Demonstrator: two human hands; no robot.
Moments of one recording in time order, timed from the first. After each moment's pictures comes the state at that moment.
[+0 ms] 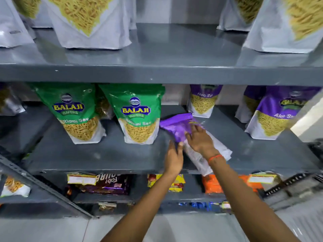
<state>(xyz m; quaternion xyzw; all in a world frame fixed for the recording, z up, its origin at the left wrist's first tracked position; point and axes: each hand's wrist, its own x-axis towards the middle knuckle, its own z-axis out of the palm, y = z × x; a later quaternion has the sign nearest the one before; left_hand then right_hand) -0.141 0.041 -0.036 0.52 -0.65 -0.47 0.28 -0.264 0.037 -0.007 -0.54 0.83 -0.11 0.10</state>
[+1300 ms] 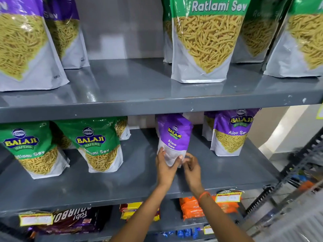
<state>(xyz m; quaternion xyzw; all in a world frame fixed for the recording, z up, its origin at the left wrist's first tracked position) -0.258 0.060 -0.029 0.43 -0.63 -0.50 0.42 -0.346 0.103 -0.063 -0.29 0.66 -0.65 0.23</state>
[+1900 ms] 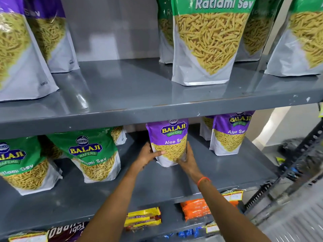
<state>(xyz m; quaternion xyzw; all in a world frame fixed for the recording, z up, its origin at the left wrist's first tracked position) -0.226 -0.054 -0.012 0.30 -0.67 -0.63 0.24 -0.358 0.071 -0.035 -0.33 0.66 -0.61 0.30</state>
